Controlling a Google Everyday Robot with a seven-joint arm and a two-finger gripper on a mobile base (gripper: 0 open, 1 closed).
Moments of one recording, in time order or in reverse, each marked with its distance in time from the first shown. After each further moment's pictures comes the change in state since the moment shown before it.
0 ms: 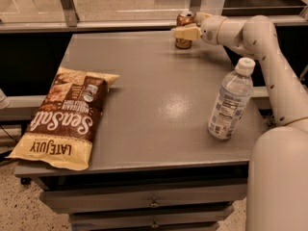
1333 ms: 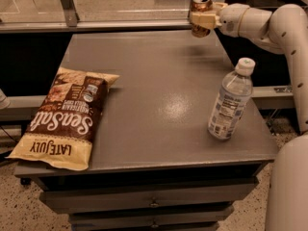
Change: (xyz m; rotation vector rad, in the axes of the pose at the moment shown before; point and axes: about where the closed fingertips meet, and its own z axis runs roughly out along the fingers) arm -0.052 0.002 -0.063 -0.030 -0.059 -0.039
